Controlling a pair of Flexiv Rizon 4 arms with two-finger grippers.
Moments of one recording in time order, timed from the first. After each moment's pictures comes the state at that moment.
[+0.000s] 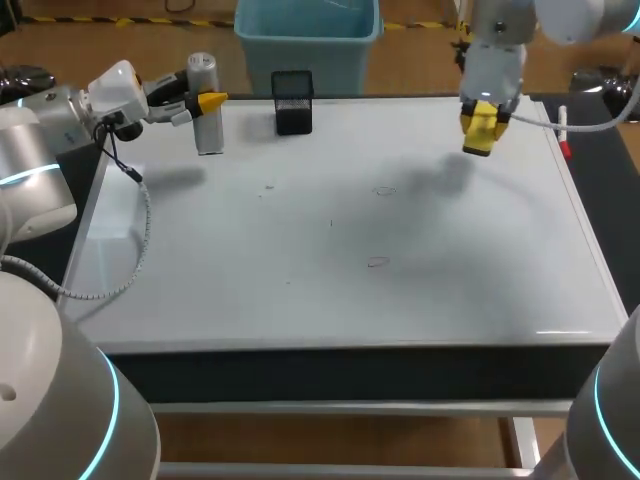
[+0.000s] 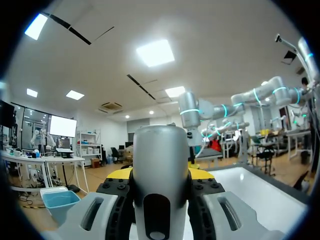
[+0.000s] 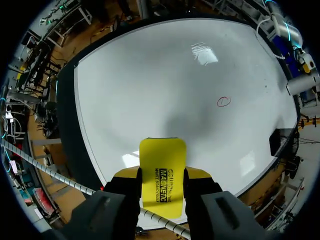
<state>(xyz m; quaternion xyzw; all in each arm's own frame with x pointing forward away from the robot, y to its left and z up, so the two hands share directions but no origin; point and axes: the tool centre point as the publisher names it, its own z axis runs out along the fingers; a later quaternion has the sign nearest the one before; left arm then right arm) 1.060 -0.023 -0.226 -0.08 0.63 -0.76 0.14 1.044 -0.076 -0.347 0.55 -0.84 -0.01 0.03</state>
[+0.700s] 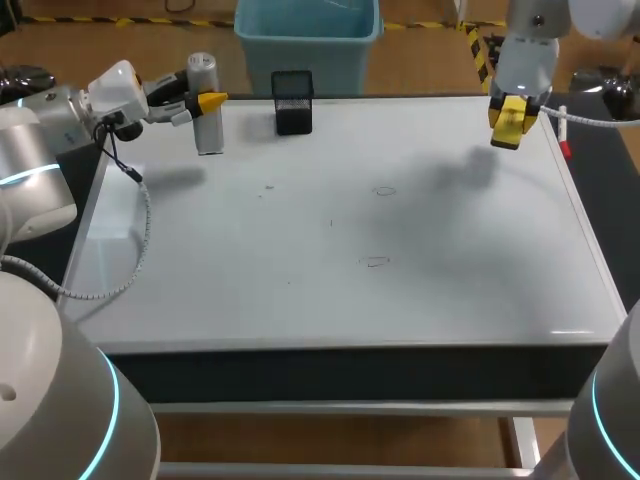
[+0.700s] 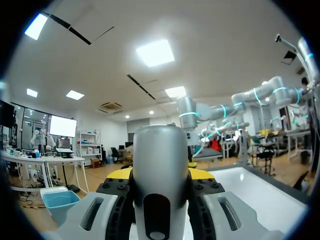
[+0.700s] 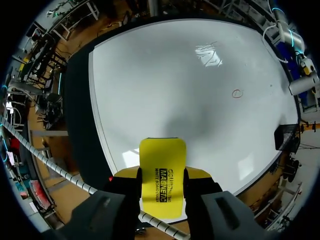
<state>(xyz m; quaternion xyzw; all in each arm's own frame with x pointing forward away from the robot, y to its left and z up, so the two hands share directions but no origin) 1.060 -0.023 -0.226 -0.08 0.63 -0.76 0.14 1.057 -0.122 -0.345 0.57 -0.82 -0.02 0.03</state>
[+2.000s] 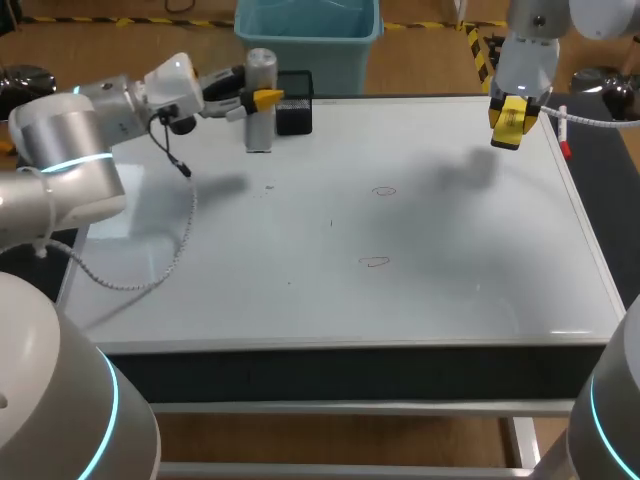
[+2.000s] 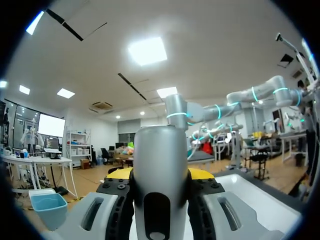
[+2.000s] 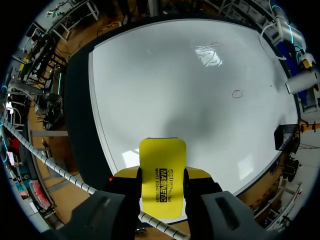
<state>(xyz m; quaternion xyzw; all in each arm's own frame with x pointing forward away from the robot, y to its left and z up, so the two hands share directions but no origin) 1.041 -0.125 -0.207 -0.05 0.63 -0.77 0.10 1.057 -0.122 -0.345 0.57 -0.82 -0.02 0.03</state>
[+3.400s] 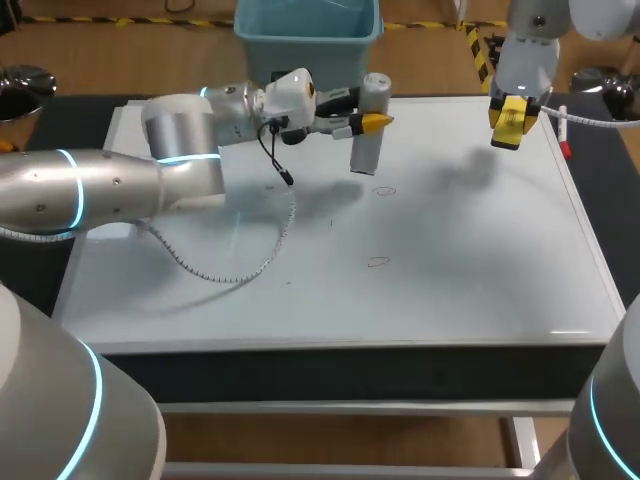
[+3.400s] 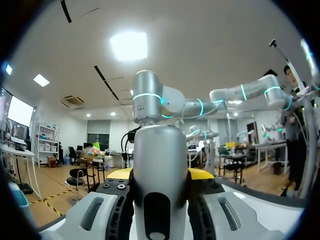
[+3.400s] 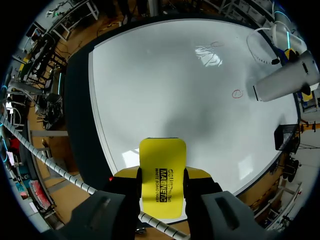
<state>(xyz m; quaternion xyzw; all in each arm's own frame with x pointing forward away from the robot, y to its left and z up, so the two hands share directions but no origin) 1.010 -0.306 -0.237 0.02 0.61 -0.79 -0.01 1.057 -0.122 -0.345 0.57 -0.82 -0.02 0.03</state>
